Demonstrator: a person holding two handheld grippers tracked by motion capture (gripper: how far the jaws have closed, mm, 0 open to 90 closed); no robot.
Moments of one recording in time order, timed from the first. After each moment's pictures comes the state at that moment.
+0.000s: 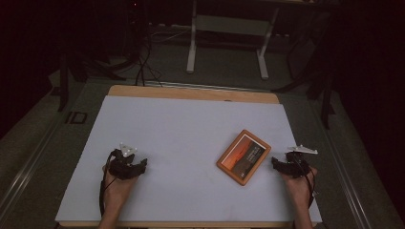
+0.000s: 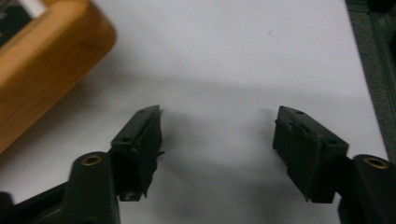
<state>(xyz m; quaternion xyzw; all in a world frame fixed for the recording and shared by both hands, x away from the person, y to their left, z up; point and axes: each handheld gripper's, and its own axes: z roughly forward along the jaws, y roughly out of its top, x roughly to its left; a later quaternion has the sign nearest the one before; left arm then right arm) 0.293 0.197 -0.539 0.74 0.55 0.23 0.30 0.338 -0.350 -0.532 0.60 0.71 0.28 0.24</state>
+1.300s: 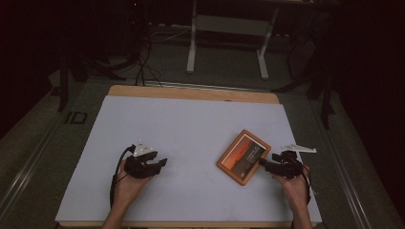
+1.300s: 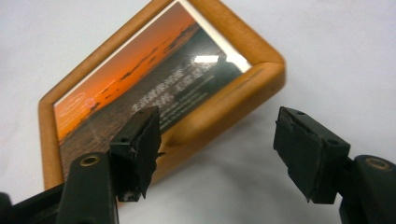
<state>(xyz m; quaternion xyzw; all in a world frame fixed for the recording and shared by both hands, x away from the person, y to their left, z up) 0.295 0.155 -0.512 0.79 0.44 0.17 0.40 0.322 -0.319 -0.502 0.53 0.74 0.38 0.15</state>
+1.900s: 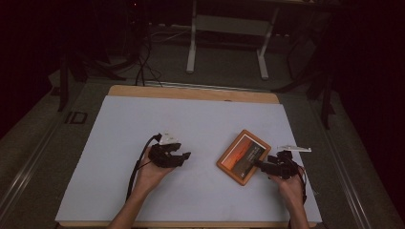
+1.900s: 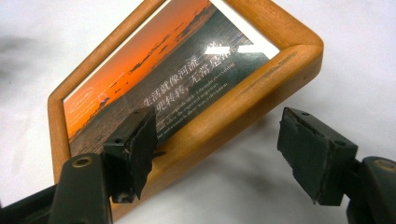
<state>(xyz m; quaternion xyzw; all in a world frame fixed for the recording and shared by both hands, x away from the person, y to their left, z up) 0.327 0.096 -0.494 0.81 0.38 0.13 0.43 0.327 -0.311 -0.511 0.54 0.74 0.39 0.12</state>
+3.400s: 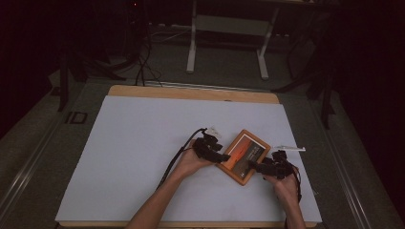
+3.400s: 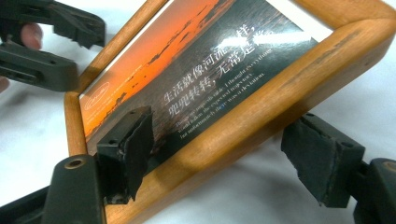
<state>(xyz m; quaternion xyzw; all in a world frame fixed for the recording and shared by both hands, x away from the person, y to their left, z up) 0.392 -0.025 -0.521 0.86 0.27 -0.01 0.43 0.332 -0.301 -0.521 0.54 0.74 0.40 0.07</state>
